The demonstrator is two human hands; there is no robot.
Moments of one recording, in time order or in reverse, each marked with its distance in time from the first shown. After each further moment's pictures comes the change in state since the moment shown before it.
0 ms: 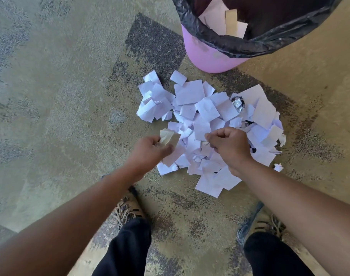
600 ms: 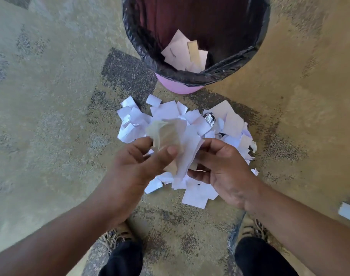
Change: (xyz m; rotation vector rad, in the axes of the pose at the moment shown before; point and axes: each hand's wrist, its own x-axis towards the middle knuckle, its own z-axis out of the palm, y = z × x) left_hand -0.101 0.099 -0.007 -0.536 -0.291 0.308; right_hand -0.092 -0.078 -0.048 0.556 -0.346 0.080
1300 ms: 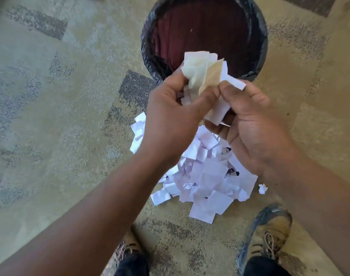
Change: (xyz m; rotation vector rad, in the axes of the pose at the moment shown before) left_hand 0.049 0.088 0.069 0.124 0.211 0.438; right_hand -0.010 -0.106 0.042 -0.015 0.091 -0.364
